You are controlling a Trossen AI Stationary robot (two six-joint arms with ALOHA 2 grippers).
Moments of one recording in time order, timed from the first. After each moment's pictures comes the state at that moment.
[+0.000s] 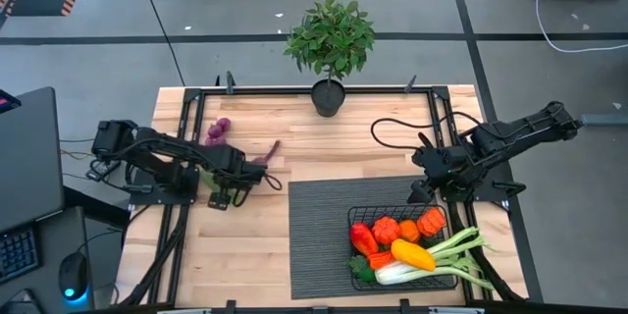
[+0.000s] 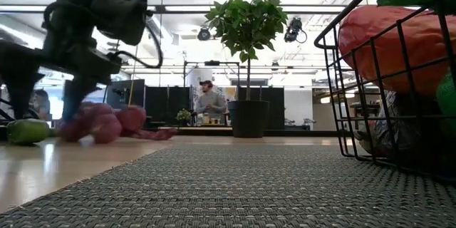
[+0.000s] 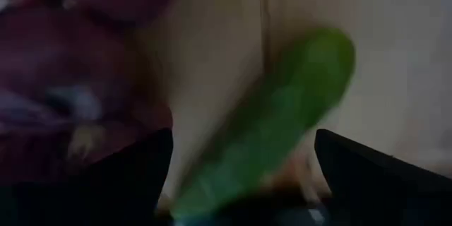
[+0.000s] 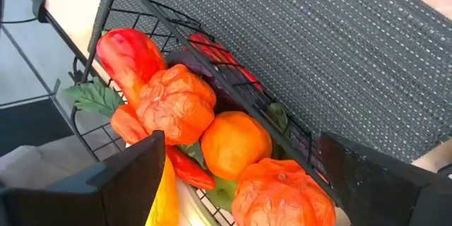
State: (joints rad) left arm -0.05 1.44 0.78 -1.10 -0.03 0.13; right arm 0.33 0.86 0.91 -1.09 -0.11 1.26
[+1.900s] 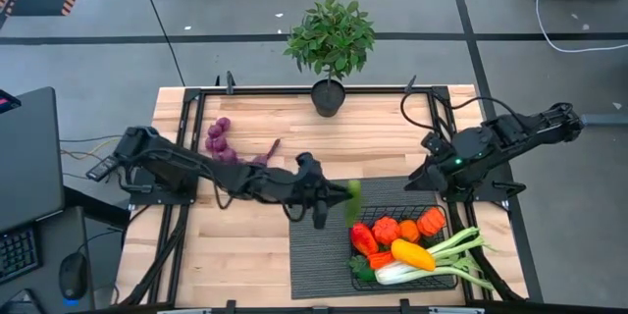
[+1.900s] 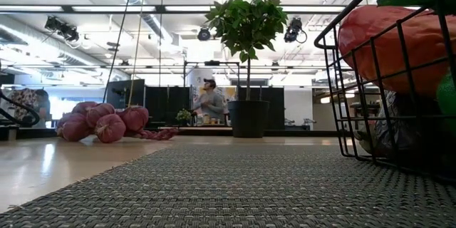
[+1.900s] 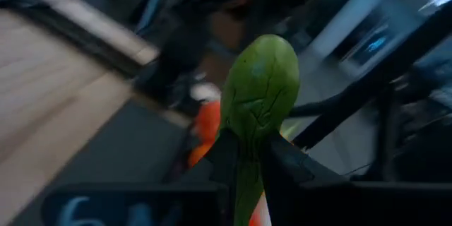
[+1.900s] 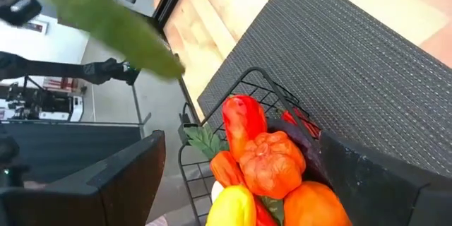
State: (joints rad) left arm -0.30 1.64 1.32 0.14 -0.34 -0.67; right arm 0.33 0.69 0.91 -0.82 0.01 1.14
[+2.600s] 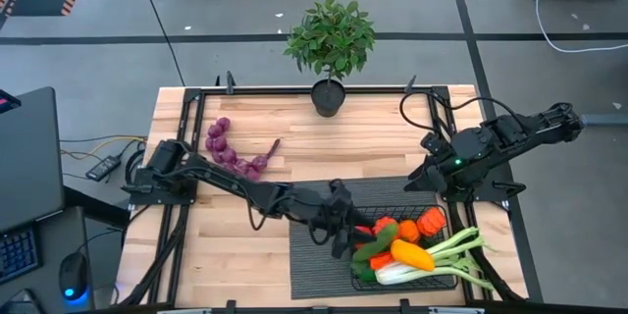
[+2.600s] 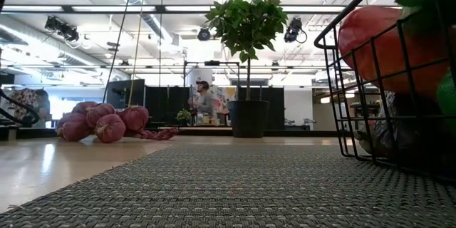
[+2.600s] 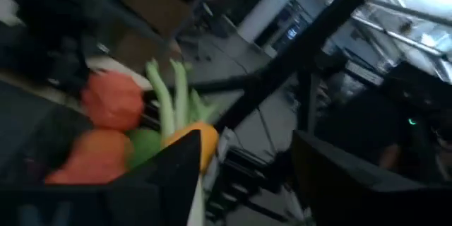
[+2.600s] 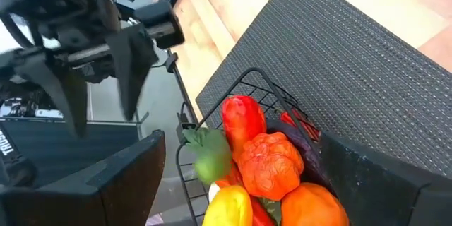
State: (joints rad) left arm -0.33 1.93 1.47 0.43 -0.11 -0.72; right arm 0.33 0.69 0.91 -0.82 0.01 1.13
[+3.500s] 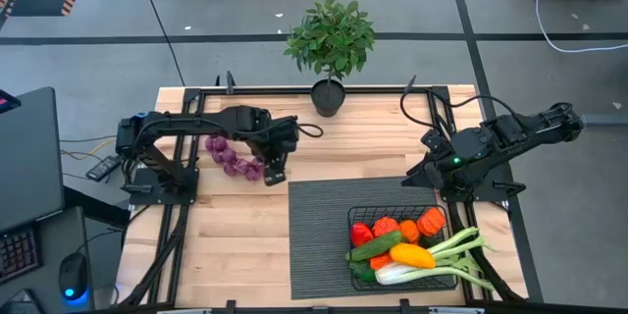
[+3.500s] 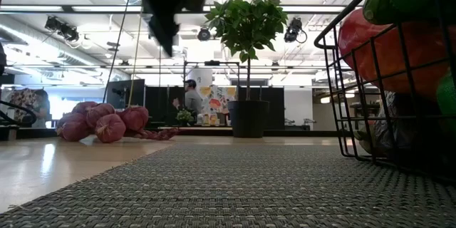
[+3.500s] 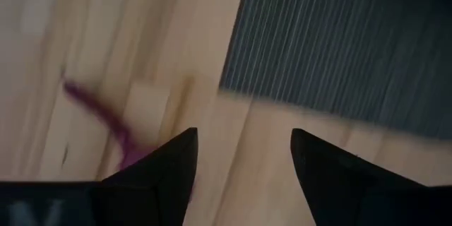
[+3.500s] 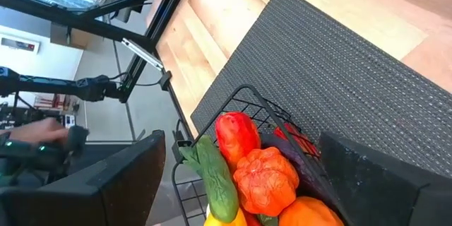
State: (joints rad) left arm 0.11 1.62 1.44 -1.09 0.07 -0.20; right arm 0.33 0.69 0.91 -0.82 0.08 1.16
